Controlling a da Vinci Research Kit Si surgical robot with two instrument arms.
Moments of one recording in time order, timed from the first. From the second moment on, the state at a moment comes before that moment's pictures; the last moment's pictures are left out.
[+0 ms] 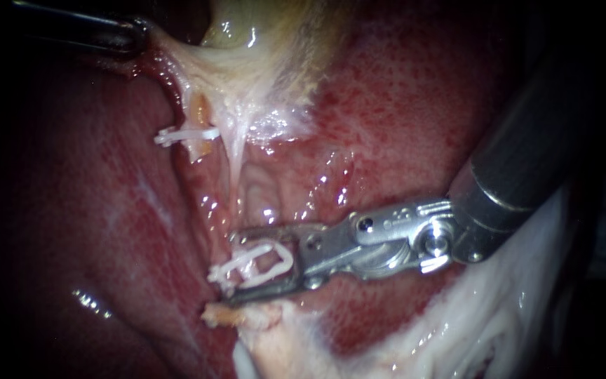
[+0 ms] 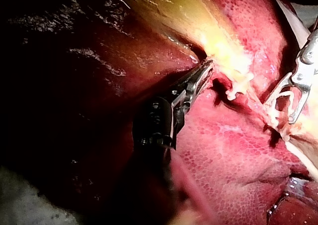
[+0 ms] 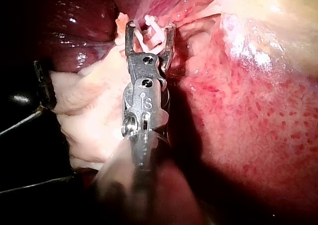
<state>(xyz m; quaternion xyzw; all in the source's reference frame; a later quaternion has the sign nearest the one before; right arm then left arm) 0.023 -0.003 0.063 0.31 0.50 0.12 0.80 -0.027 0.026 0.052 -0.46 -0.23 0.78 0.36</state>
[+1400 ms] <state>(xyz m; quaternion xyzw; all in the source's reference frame) 0.018 0.002 0.062 0.36 0.46 0.22 0.78 -0.027 0.026 0.052 -0.46 -0.23 0.78 0.36</state>
